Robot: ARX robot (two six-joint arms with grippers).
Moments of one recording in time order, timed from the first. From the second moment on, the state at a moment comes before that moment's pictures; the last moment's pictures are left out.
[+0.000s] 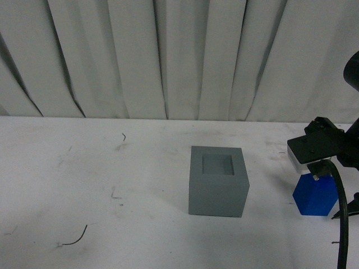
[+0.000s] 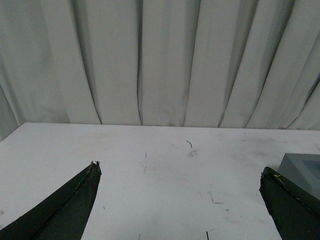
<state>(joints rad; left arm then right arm) 0.00 0.01 0.01 0.00 0.00 0.00 0.04 2.21 1.56 -0.80 -0.20 -1.66</state>
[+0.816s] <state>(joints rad) 0.00 0.01 0.01 0.00 0.00 0.00 0.03 2.22 1.55 -0.77 -0.18 -1.66</state>
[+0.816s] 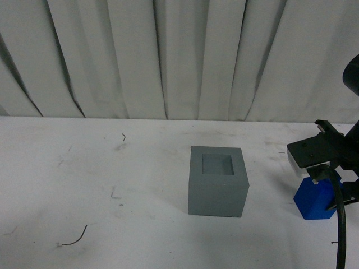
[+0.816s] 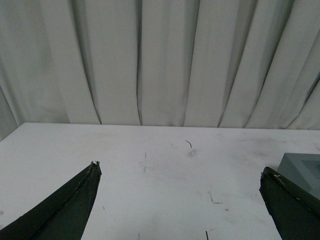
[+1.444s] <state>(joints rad) 0.00 0.01 0.01 0.00 0.00 0.00 0.02 2.13 1.70 -0.97 -0.23 -1.62</state>
